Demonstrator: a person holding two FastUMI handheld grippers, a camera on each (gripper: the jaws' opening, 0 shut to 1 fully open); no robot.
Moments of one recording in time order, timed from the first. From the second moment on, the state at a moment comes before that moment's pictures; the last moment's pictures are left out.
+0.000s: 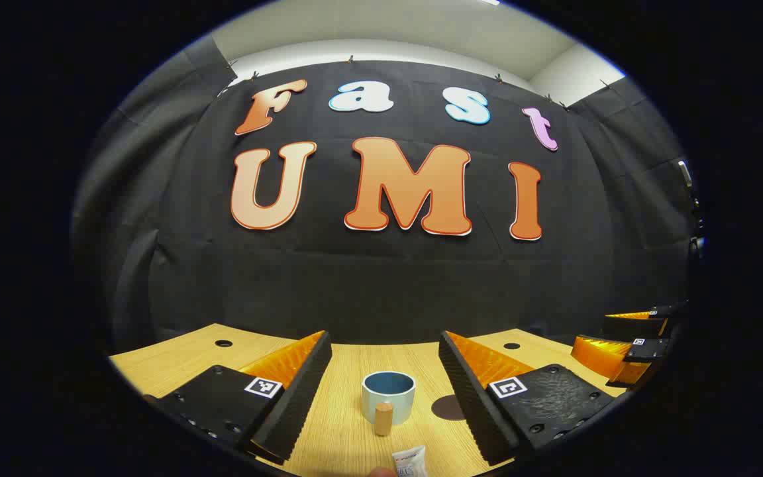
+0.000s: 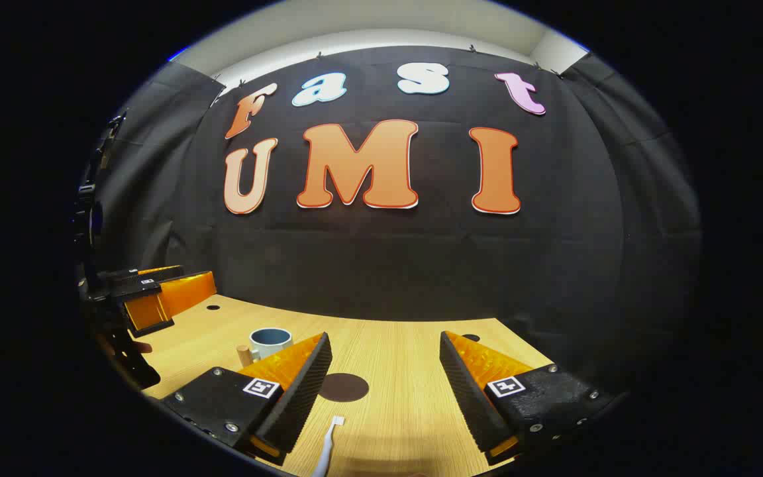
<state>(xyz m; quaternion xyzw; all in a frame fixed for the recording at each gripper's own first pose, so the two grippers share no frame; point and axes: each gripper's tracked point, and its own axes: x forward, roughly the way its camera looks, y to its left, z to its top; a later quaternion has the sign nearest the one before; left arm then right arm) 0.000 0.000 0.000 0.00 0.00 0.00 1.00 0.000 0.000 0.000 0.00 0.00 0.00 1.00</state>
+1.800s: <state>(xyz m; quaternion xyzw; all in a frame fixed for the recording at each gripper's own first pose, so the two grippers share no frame) -0.016 -0.030 -0.129 0.00 0.32 -0.05 0.94 -0.014 0.042 -0.117 0.01 0.33 0.11 0.94</state>
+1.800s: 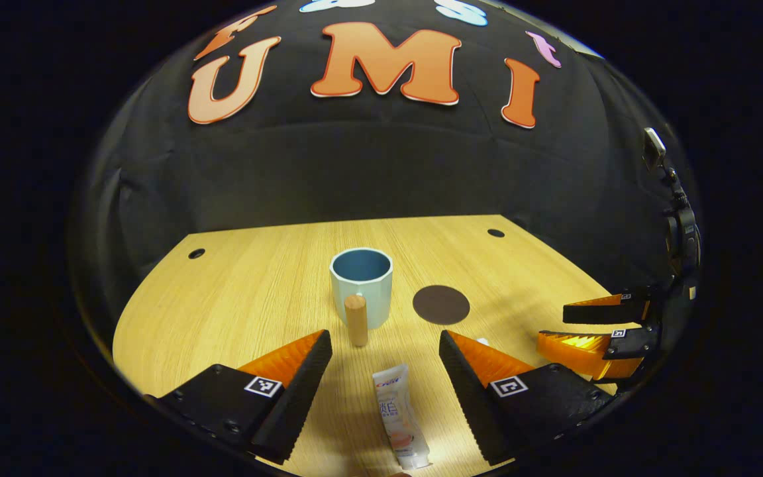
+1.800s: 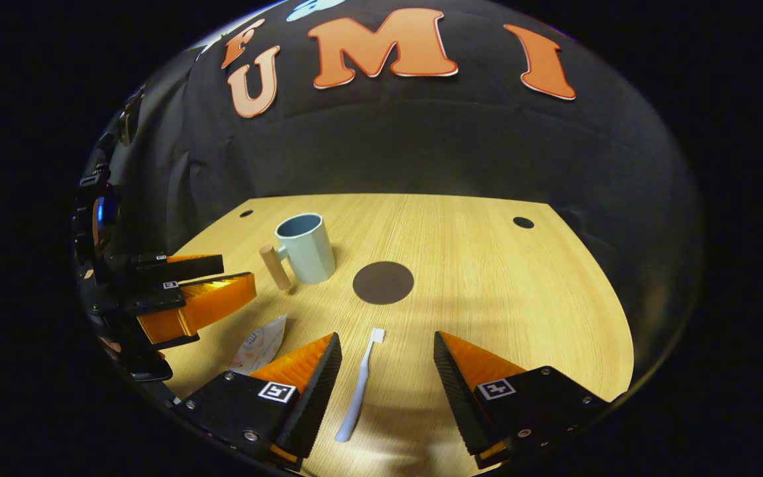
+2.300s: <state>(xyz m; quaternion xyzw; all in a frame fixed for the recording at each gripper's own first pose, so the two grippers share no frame) -0.031 -0.033 -0.172 -0.04 0.49 -0.04 0.87 -0.023 0.080 -0.150 -0.01 0.44 0.14 0.89</state>
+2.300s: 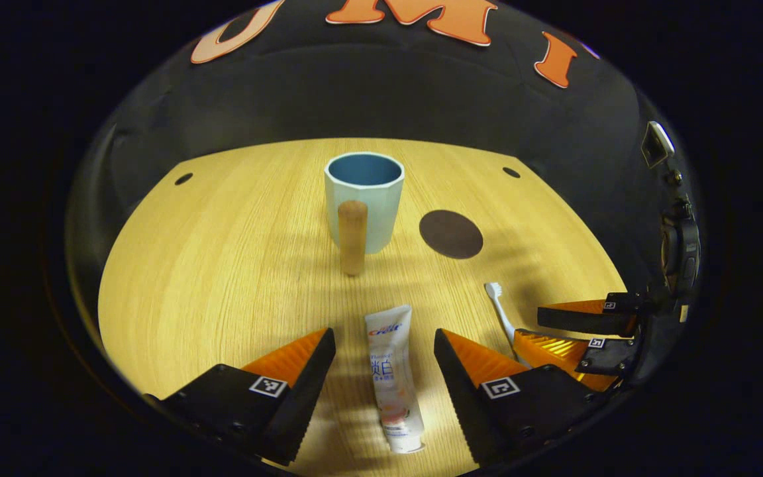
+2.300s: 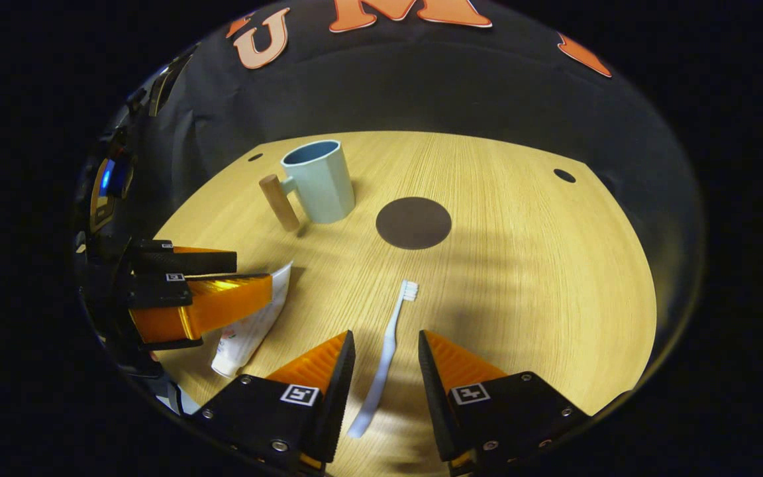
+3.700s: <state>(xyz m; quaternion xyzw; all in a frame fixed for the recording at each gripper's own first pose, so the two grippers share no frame) -0.012 -0.030 -0.143 -0.12 0.42 -0.07 0.90 0.007 0.079 -0.078 0.10 0.31 0.14 0.93</state>
